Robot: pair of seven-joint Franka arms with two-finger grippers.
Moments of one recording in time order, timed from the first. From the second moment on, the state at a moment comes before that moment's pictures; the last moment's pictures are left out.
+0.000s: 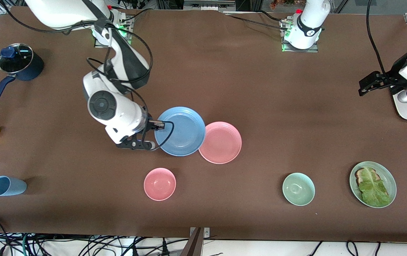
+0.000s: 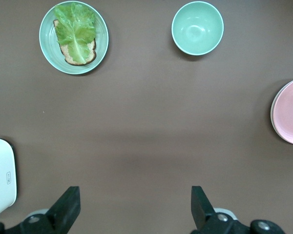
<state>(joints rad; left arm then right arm) 0.02 0.01 -0.05 -1.61 0.03 1.59 -0.08 0.19 0.61 0.40 -1.42 -0.05 1.93 0.66</state>
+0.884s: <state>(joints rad) 0.01 0.01 -0.05 -1.61 0.03 1.59 -0.08 0.46 0.78 0.30 -1.41 -0.15 2.33 1.10</state>
